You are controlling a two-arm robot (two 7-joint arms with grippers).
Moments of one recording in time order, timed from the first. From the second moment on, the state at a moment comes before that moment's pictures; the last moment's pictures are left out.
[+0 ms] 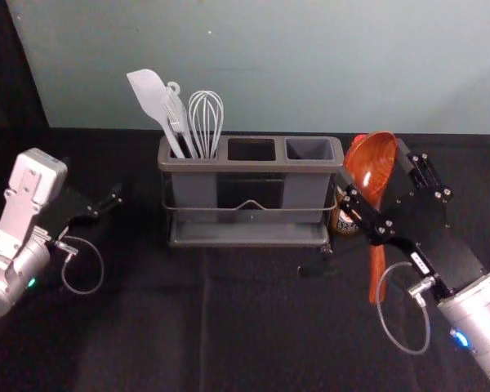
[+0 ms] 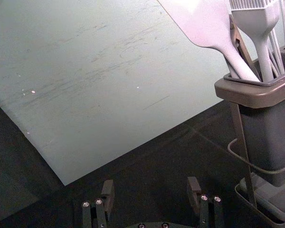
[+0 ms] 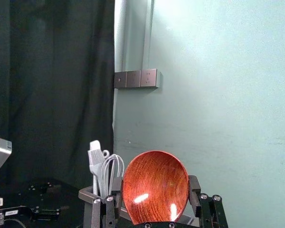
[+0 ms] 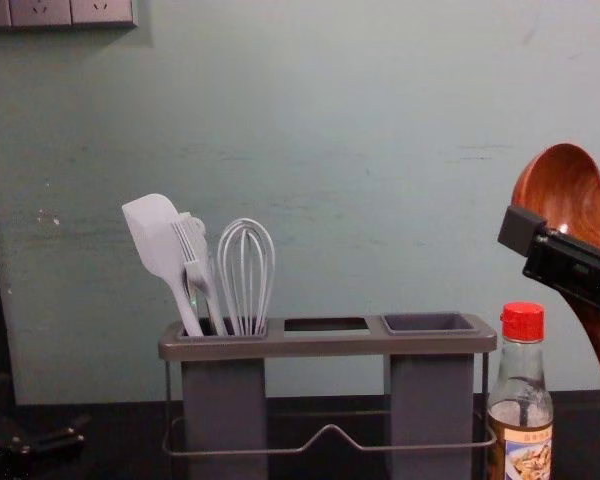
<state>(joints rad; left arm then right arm) -0.20 0.60 0.45 -1.41 -0.25 -0.12 0.03 -0.20 0.22 -0.10 -1.86 0.20 -0.34 0.41</state>
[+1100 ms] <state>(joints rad) -0.20 0.60 0.45 -1.41 -0.25 -0.12 0.03 -0.20 0.23 -0.10 -1.86 0.20 -0.34 0.40</state>
